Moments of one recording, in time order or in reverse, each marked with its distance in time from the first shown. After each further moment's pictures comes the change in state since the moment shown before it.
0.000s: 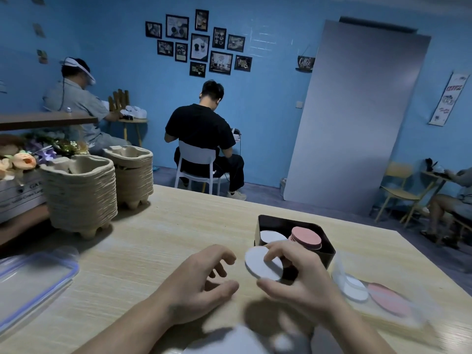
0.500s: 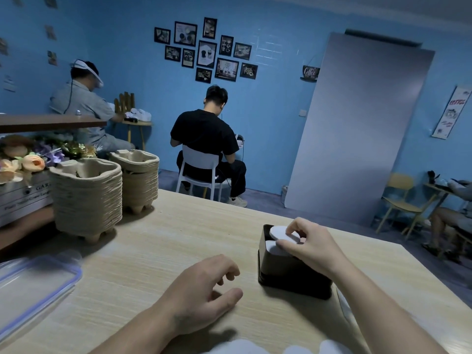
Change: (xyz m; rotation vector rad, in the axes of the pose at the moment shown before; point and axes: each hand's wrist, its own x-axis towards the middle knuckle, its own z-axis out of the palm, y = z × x) left_hand 0.002 0.000 -0.002 0.140 0.011 0.014; right_hand 0.076 0.050 -0.030 -0.244 0.006 0.306
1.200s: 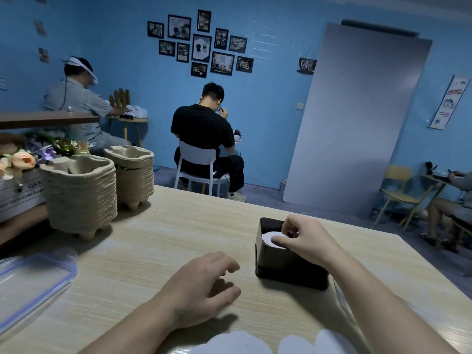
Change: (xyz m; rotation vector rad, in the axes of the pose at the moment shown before) left_hand 0.003 -0.002 0.005 0.145 -0.070 0.020; right_hand 0.006 0.008 0.007 -0.101 -0.093 0.025
